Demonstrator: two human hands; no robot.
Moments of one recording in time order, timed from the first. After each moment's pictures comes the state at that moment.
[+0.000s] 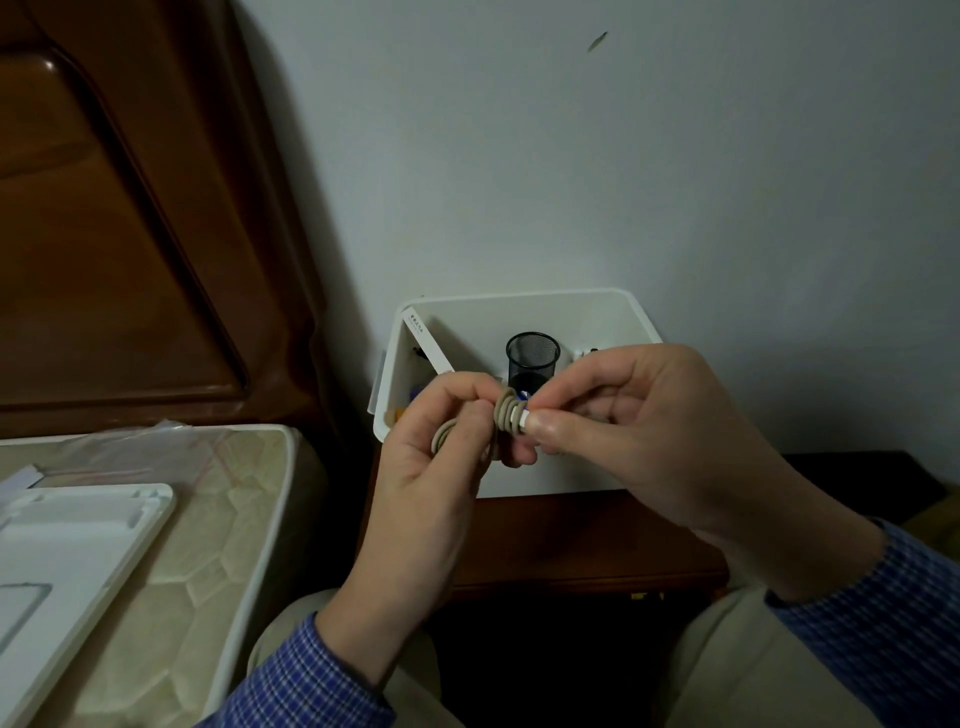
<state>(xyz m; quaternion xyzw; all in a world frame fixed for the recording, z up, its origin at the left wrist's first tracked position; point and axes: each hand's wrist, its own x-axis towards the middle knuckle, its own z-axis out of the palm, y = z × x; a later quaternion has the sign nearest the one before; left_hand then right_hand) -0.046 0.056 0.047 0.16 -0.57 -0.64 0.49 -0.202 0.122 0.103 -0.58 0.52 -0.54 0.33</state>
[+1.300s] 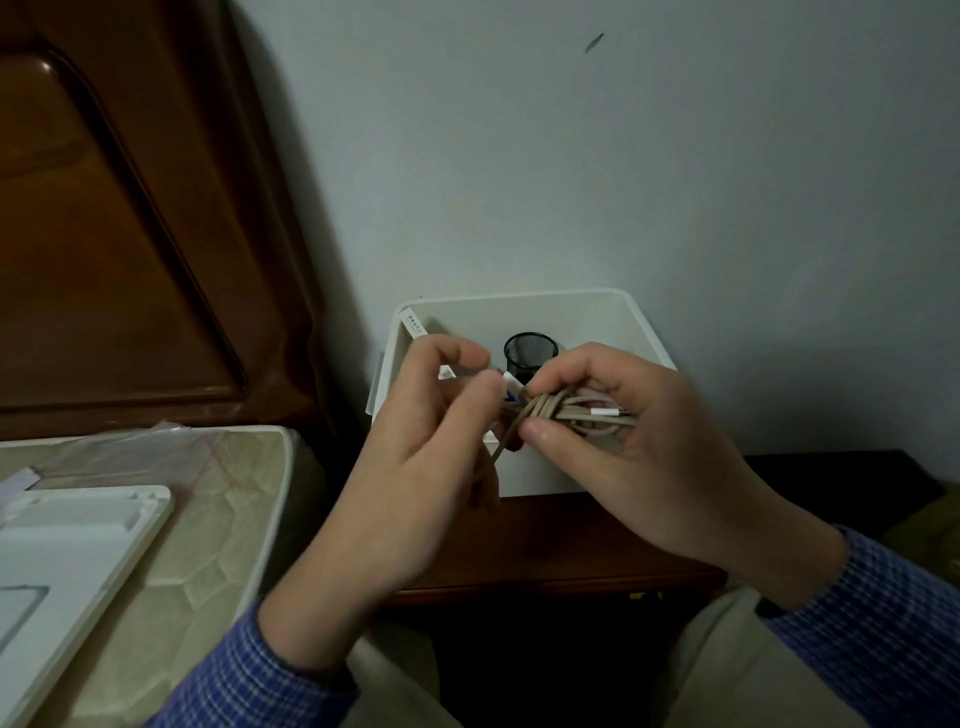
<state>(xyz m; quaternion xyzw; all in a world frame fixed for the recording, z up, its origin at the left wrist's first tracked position) -0.034 0.053 0.084 0.24 -0.68 -0.56 0.41 -0.201 0.125 0.092 -0.66 0.53 -0.51 0.16</state>
